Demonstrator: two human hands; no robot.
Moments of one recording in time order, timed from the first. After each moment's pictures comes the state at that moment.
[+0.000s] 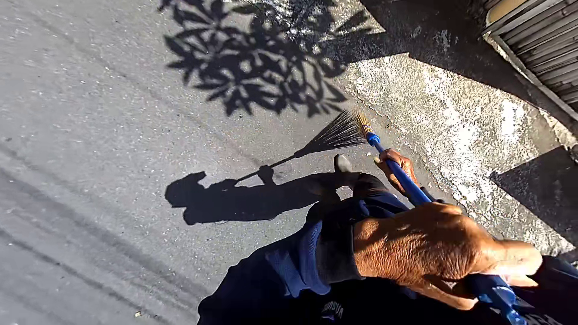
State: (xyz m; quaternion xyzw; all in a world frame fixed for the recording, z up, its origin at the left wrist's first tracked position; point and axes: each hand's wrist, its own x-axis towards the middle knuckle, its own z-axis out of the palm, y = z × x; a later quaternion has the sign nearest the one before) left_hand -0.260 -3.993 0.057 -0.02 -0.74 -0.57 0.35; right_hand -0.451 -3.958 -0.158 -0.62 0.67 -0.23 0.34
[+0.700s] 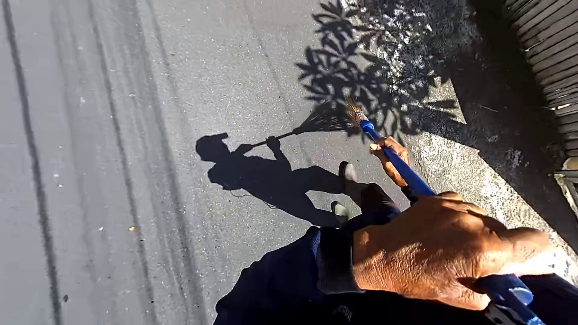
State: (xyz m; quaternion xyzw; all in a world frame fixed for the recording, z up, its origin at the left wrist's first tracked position) left_hand -0.001 -3.981 0.076 0.28 -0.76 -0.33 0.49; right_hand -0.121 -4.102 -0.147 -0.79 0.37 -0.27 0.40
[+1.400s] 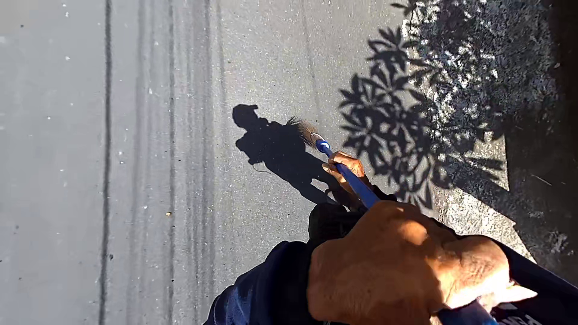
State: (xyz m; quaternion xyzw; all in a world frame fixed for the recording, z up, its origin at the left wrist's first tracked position) left_hand 0.257 -4.176 0.119 0.45 -0.69 -0.28 0.49; right_hand 0.211 -4.248 -0.150 -0.79 0.20 -0.19 0.55
